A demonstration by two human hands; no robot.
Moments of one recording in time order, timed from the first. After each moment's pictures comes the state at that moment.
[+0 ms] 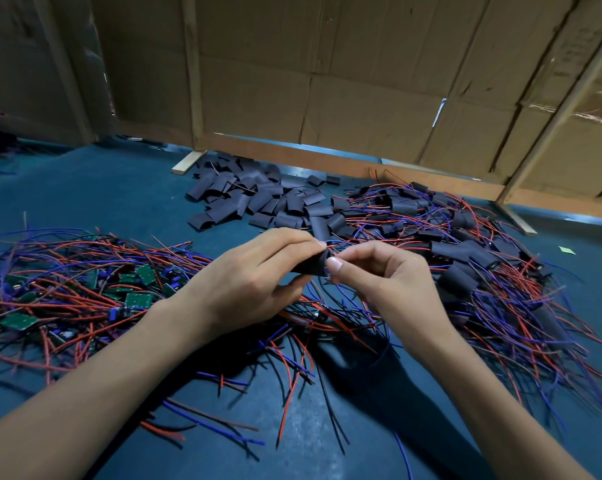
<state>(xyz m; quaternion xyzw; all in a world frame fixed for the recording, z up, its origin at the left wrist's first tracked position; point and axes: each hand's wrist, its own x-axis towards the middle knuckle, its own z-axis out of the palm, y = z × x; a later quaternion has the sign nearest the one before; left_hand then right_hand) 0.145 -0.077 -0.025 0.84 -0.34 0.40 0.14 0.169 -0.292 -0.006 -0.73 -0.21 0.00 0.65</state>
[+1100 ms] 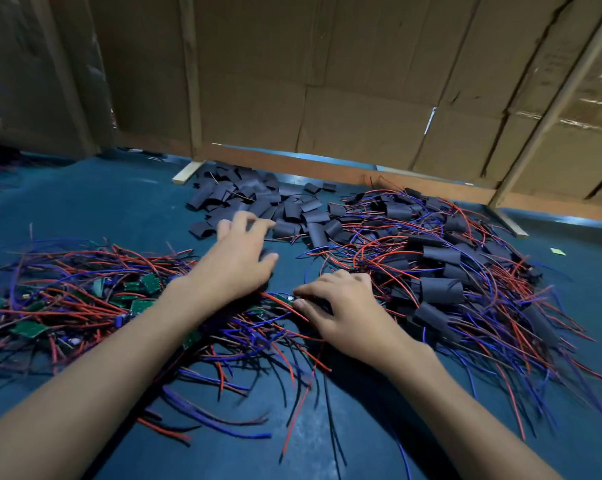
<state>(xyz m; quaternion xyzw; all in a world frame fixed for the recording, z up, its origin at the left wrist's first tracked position) 0.190 -0.055 -0.033 0.97 -0.02 0.13 0.21 0.177 -0.268 -0.037 -0.92 -0.35 -0.08 0.16</state>
